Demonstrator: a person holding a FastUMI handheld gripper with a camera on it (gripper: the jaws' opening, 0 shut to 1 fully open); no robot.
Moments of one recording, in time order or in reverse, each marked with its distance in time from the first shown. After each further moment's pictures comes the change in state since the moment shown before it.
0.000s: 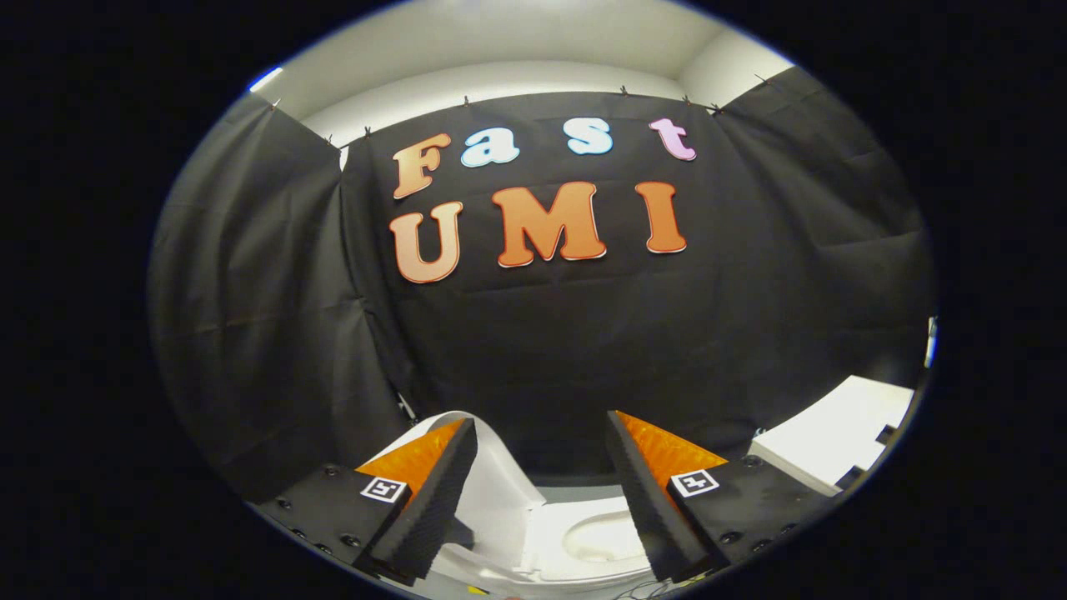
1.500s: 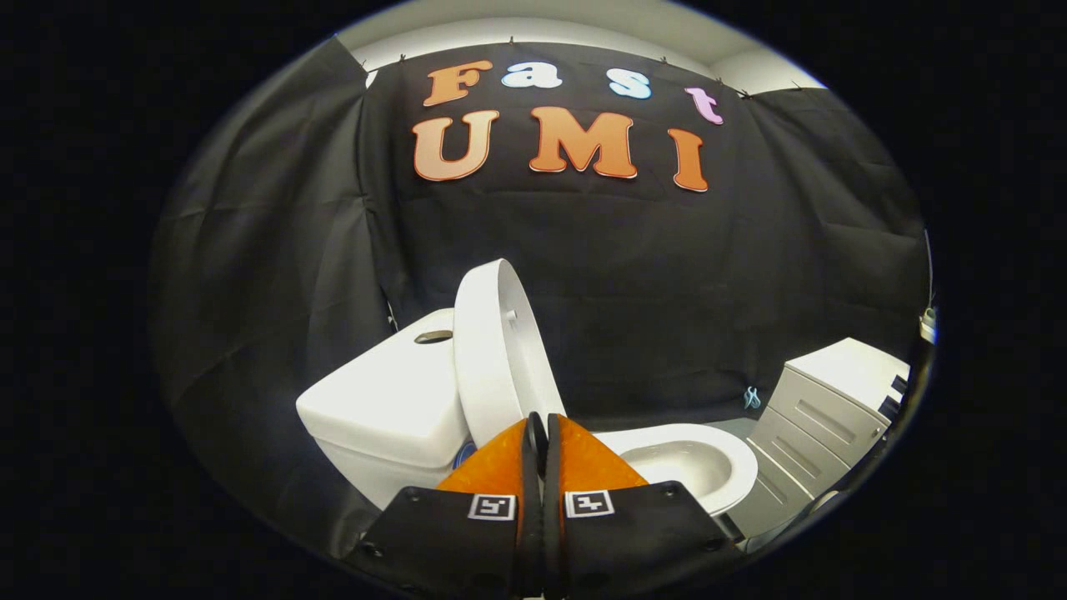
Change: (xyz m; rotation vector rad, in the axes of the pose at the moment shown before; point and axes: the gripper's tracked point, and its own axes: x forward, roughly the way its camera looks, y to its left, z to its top) arm 0.022 0.150 -0.236 -0.100 0.205 -0.061
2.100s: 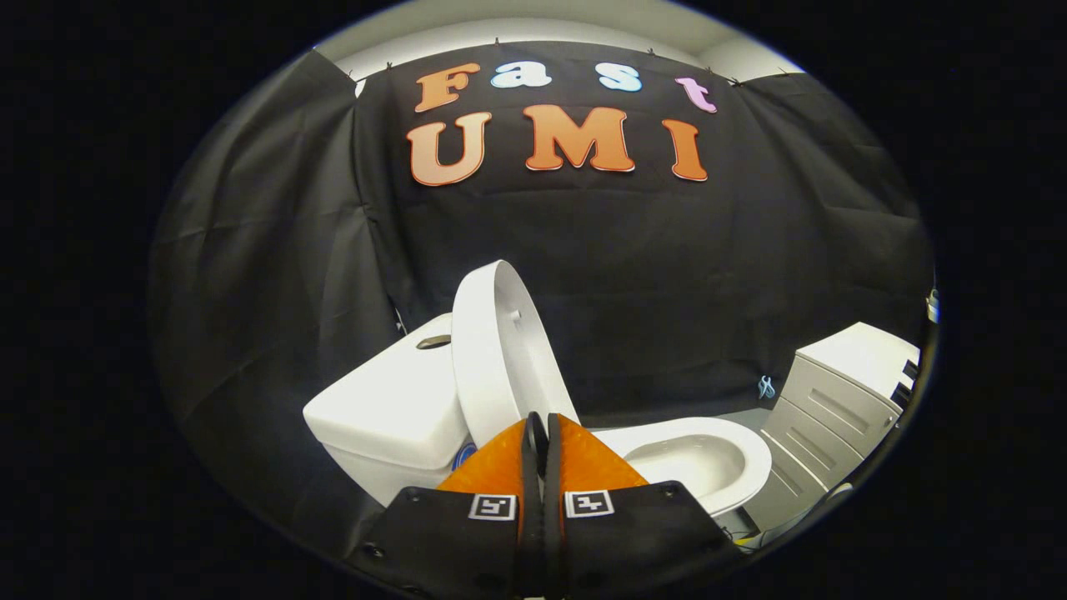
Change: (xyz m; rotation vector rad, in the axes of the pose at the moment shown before) arm 0.000 -0.005 0.002 0.064 0.005 0.040
